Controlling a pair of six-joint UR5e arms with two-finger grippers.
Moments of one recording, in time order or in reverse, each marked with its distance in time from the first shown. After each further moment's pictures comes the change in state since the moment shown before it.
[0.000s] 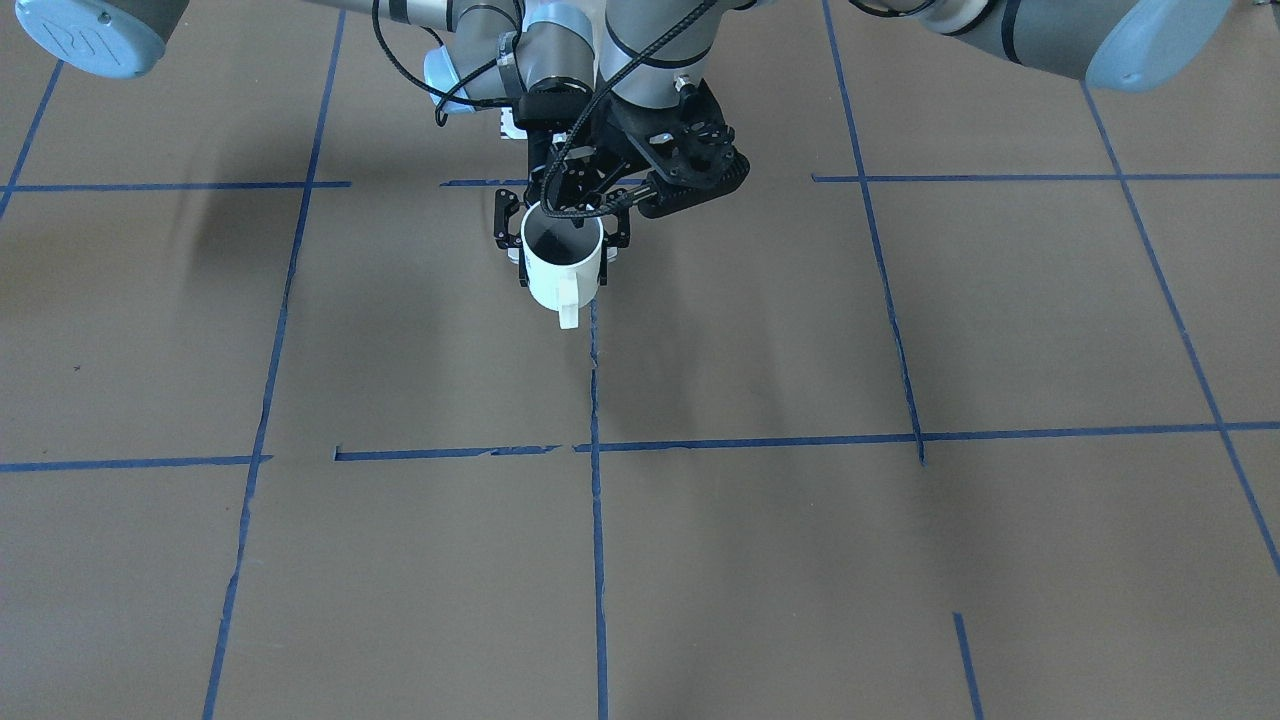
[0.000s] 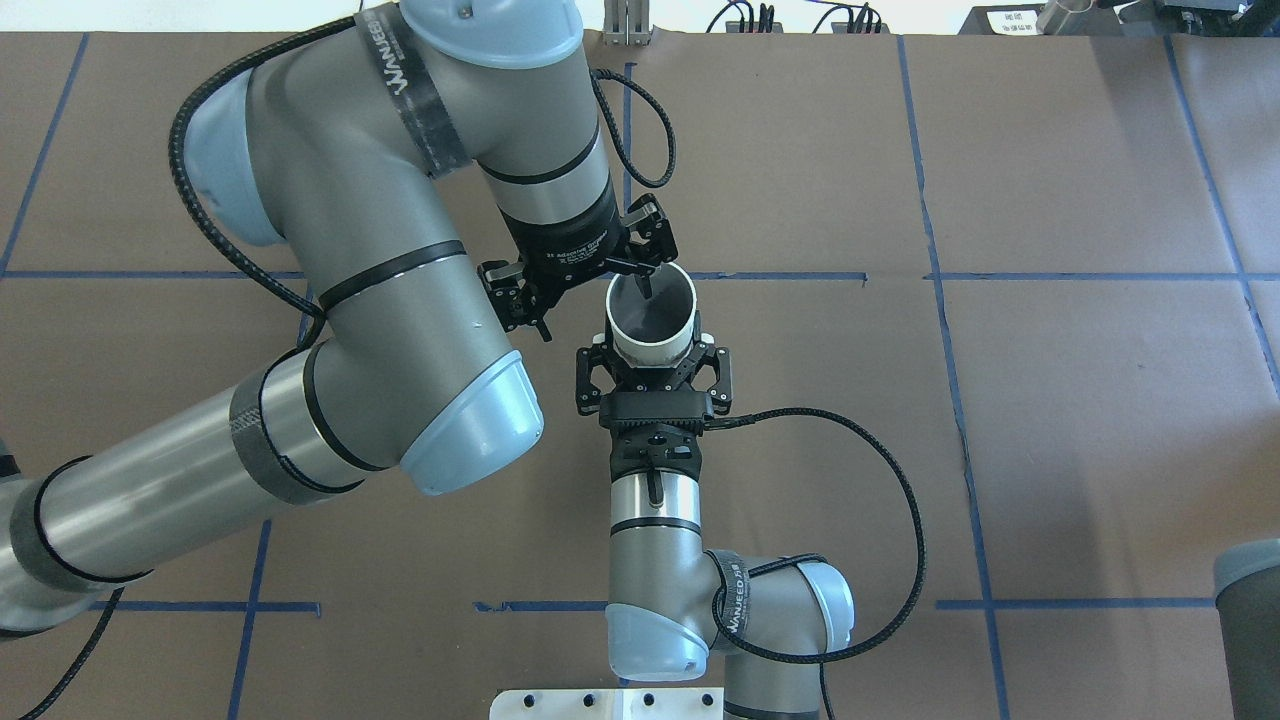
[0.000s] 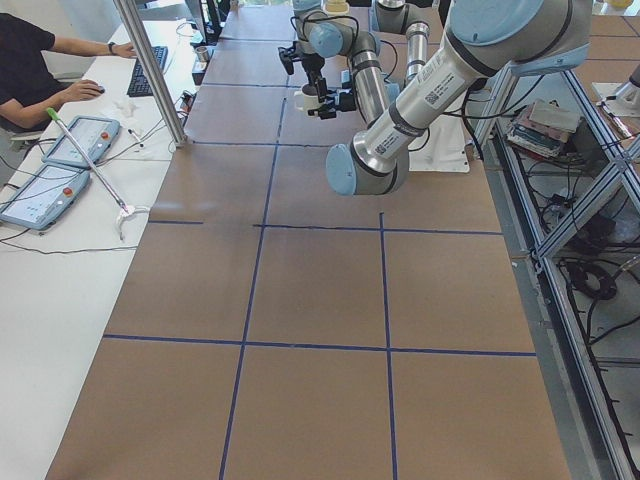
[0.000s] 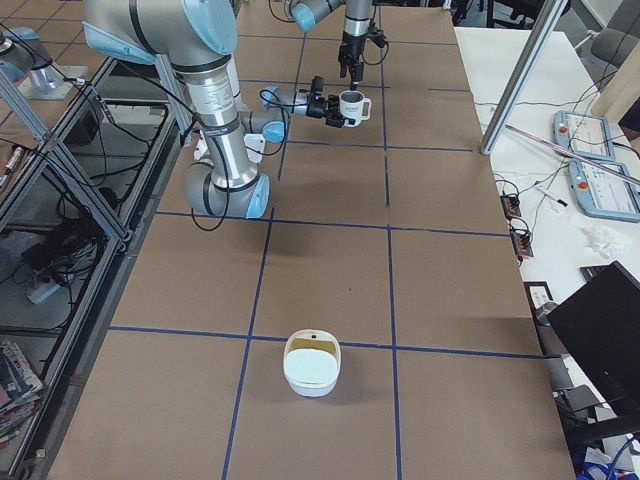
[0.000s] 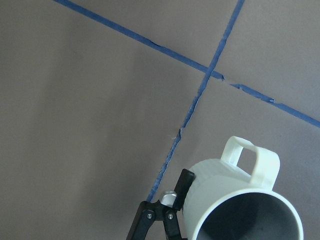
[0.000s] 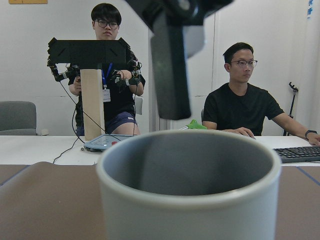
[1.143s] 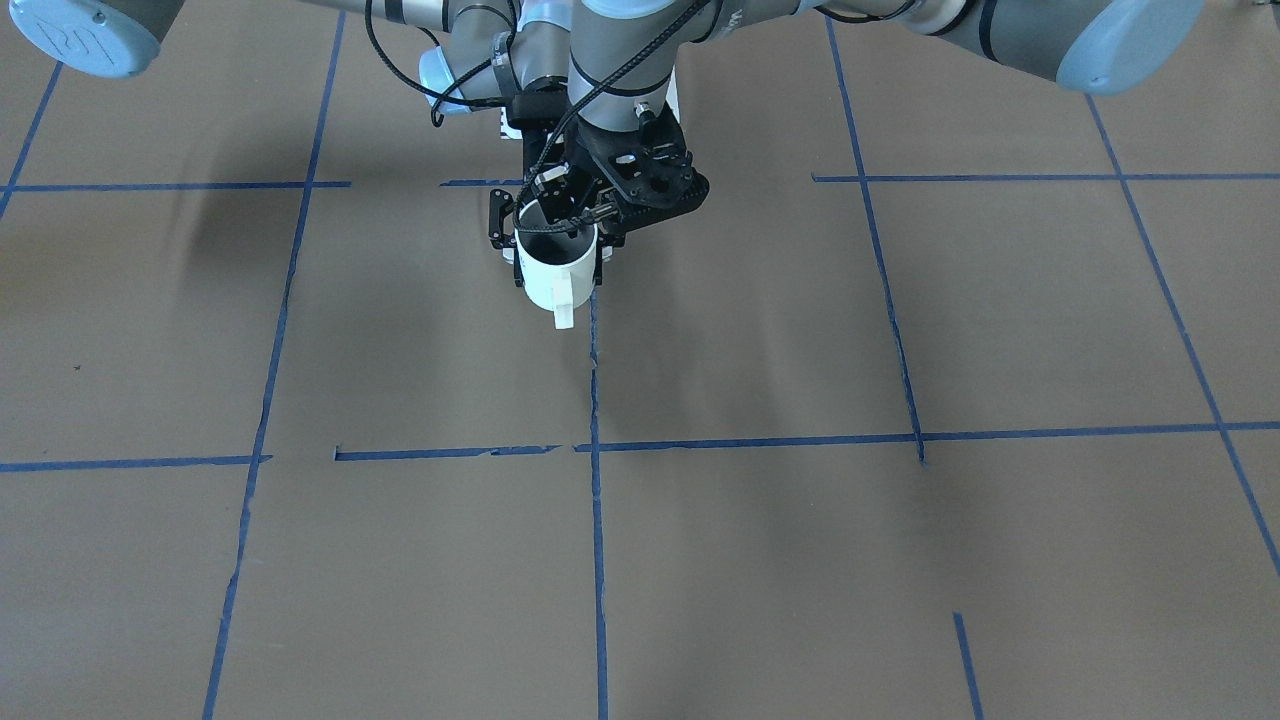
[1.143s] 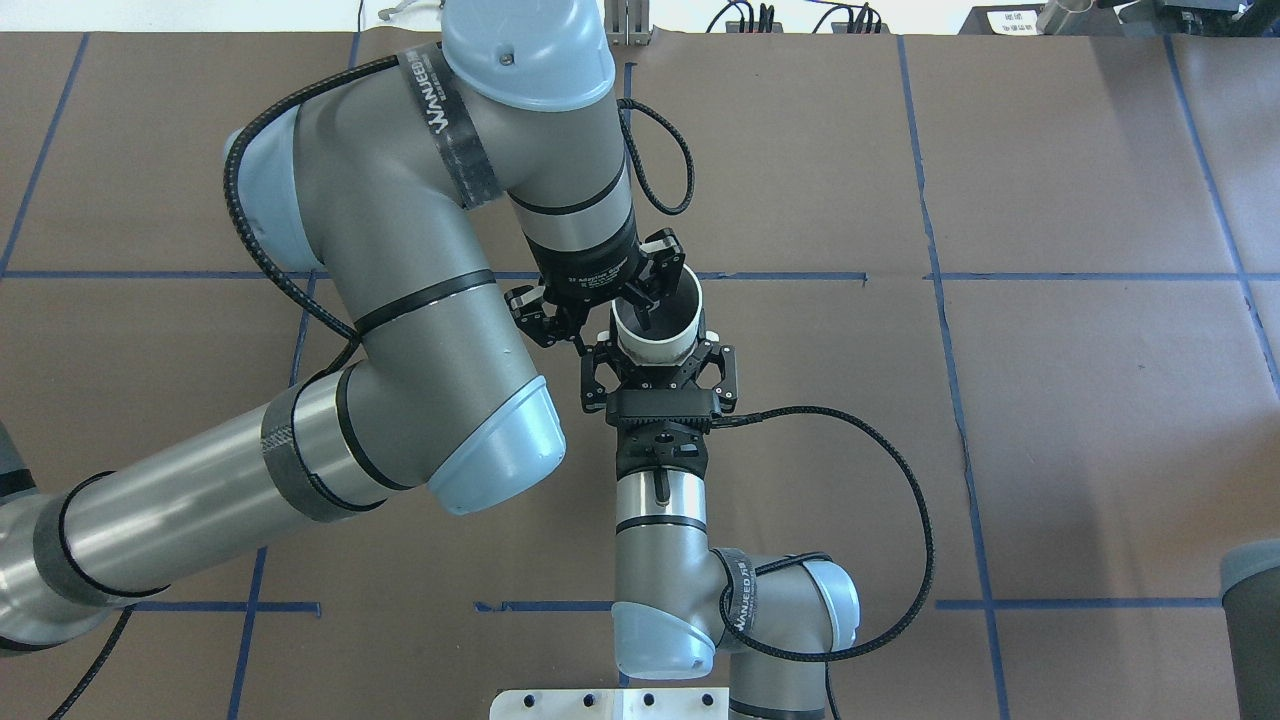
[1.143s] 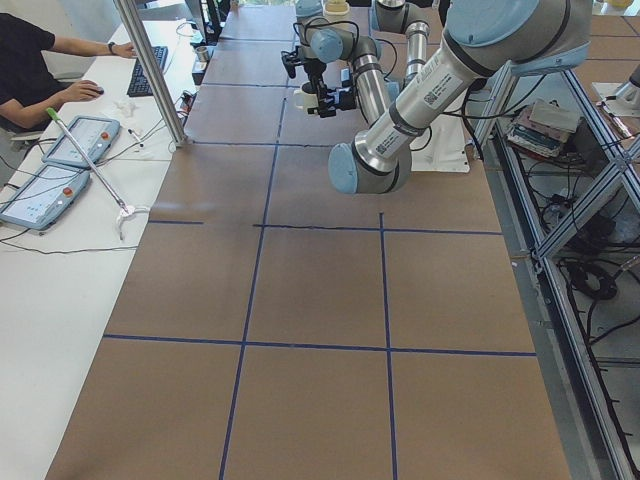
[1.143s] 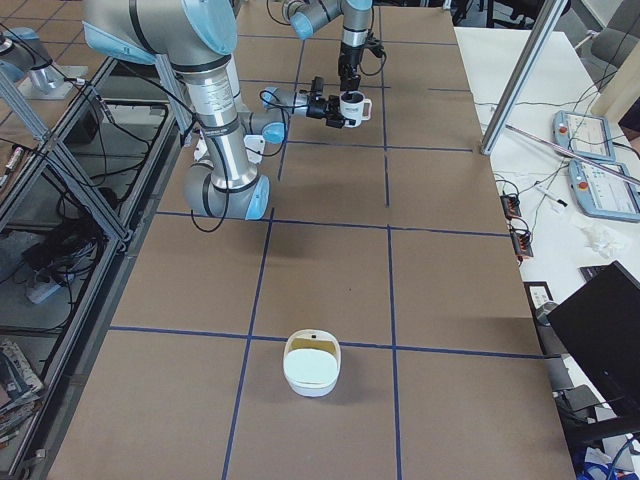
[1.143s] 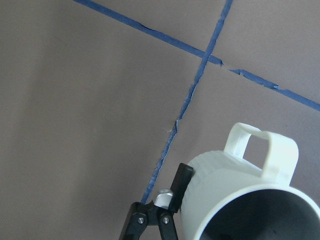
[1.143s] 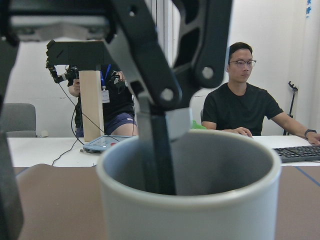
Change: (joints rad) left arm 0.024 -0.008 0.047 -0.053 0.030 0.000; right arm 0.003 -0.013 0.010 0.012 0.001 -0.001
